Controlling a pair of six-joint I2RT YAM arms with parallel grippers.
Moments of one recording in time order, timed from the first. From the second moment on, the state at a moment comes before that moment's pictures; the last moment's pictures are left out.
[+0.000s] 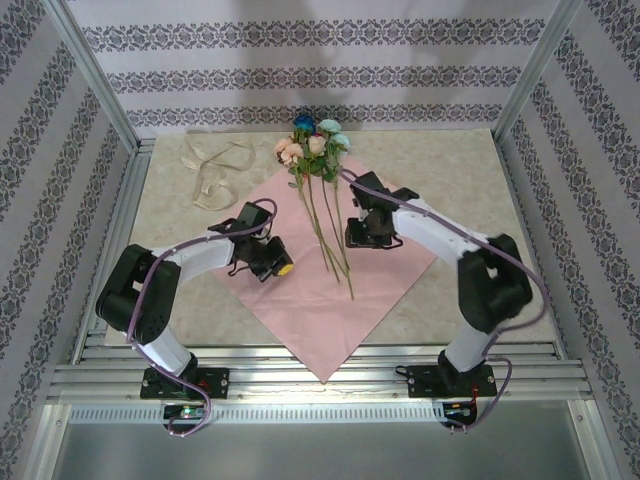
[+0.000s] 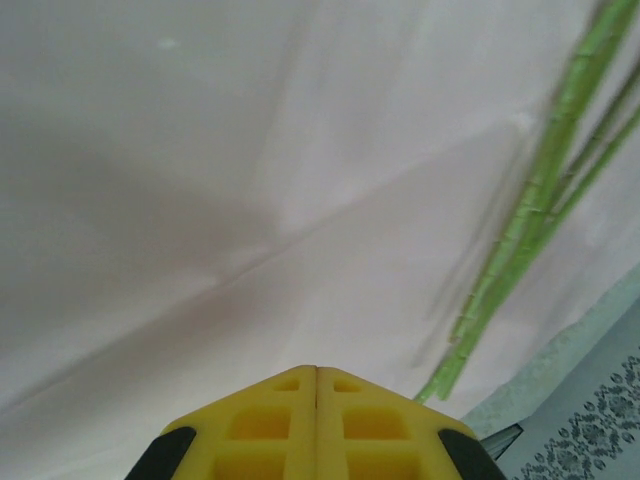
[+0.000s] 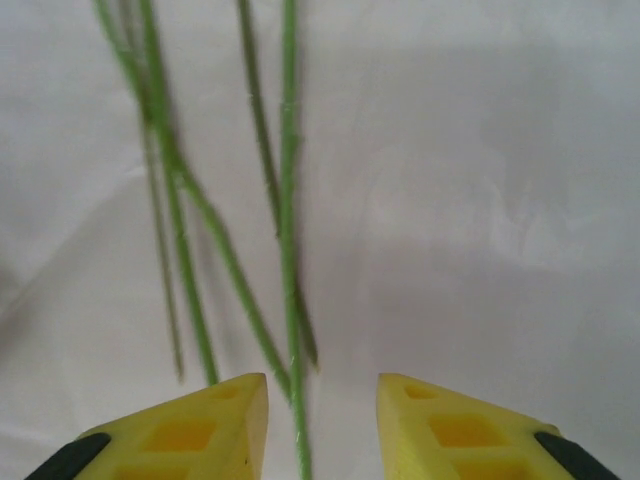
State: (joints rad) left arm -0.41 1.65 0.89 -0.37 0.48 -1.12; right arm 0.49 1.78 1.29 -0.80 -0.12 0.47
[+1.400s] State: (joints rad) left arm -0.43 1.71 0.85 -0.28 0.48 -1.14; right arm 0.61 2.23 1.75 -0.80 -0.31 0.51
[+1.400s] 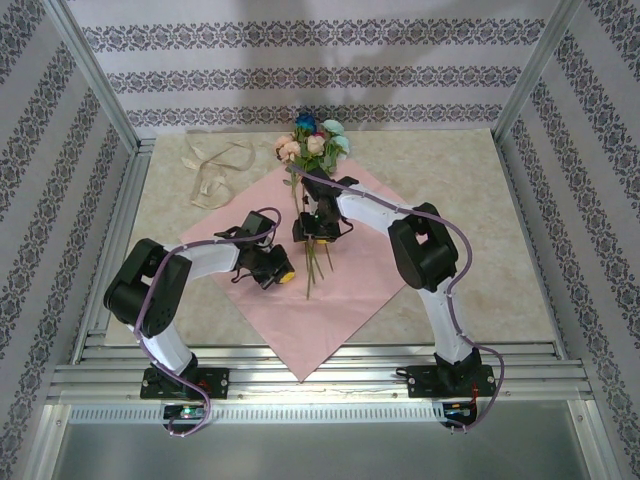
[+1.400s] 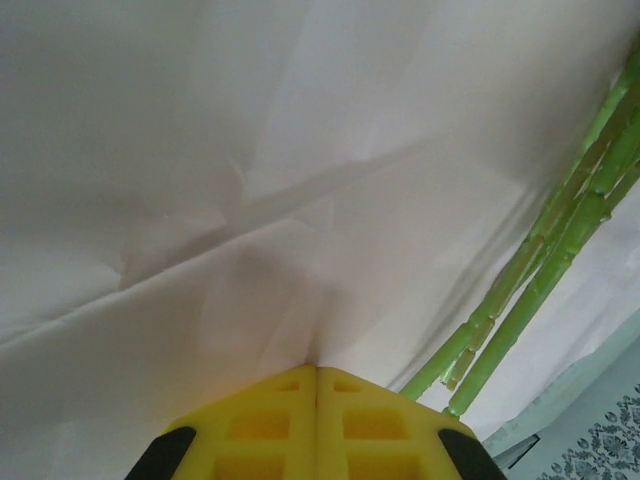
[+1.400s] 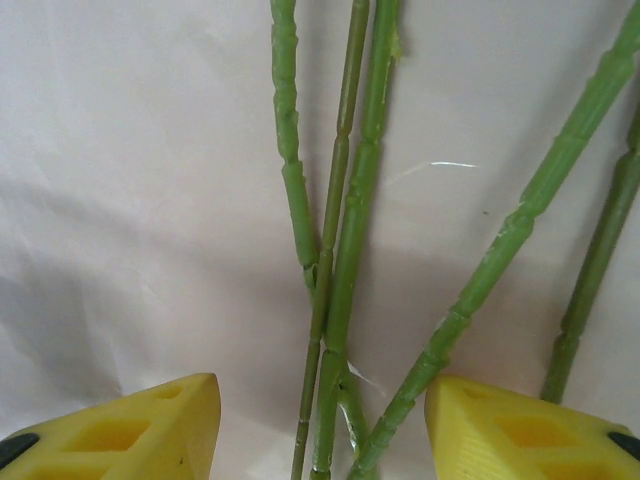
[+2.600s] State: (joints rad) left arm -0.41 1.70 0.81 -0.25 0.51 -1.13; right arm 0.57 2.29 1.83 -0.82 -0.27 0.53
